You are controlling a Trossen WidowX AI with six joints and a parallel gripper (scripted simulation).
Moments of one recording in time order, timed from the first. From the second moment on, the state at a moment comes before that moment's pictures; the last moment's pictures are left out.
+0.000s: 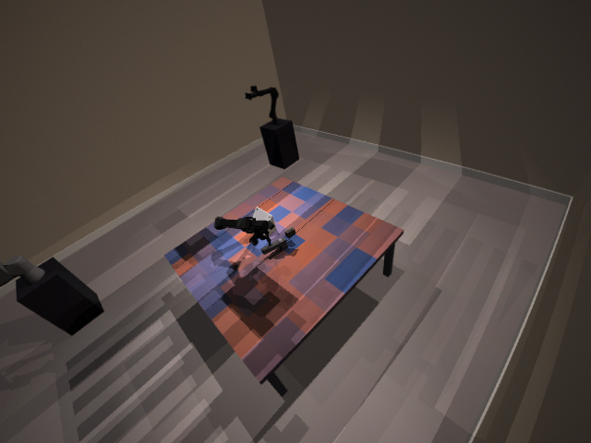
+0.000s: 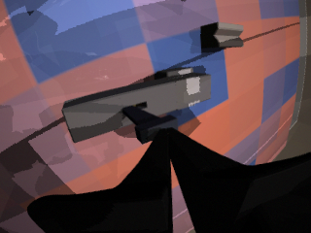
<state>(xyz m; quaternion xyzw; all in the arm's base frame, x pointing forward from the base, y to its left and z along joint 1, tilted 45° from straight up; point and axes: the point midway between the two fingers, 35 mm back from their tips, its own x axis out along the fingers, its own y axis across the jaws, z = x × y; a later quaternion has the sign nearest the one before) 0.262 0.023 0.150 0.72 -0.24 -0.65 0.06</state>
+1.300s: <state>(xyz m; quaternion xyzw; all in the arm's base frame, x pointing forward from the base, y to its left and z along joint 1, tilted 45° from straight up) 0.264 0.017 0.147 0.73 -0.23 -0.64 0.06</state>
